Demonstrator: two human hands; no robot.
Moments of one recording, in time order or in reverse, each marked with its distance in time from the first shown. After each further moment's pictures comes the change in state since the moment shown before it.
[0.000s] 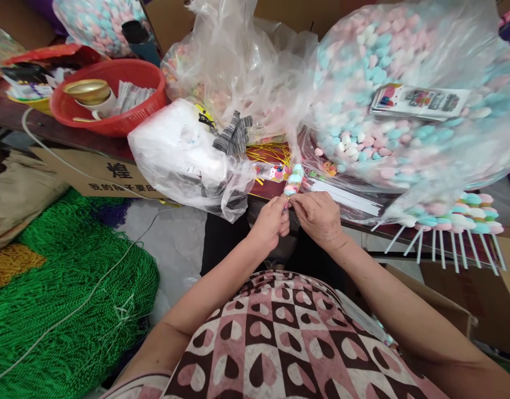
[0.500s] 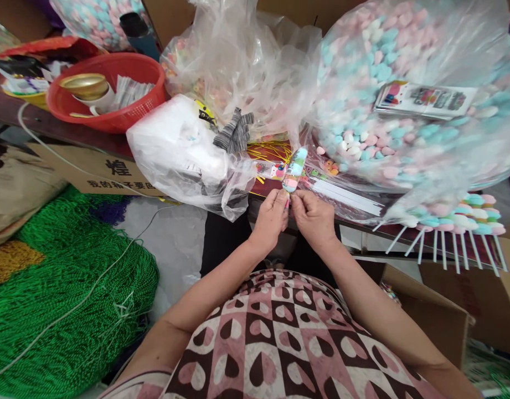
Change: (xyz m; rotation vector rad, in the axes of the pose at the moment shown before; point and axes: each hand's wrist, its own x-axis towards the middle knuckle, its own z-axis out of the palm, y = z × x) left_hand 0.000 -0.004 -0.003 0.059 -0.003 0.257; right_hand 0.008 -0.028 -0.001 0.426 -0.006 0.514
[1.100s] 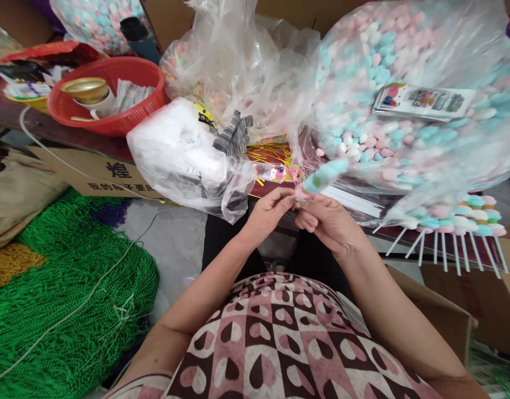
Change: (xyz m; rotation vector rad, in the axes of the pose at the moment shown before) left_hand 0.015 0.014 -0.022 0.327 -0.268 0.301; right_hand 0.011 -0.023 -0.034 1.074 -0.378 0.601
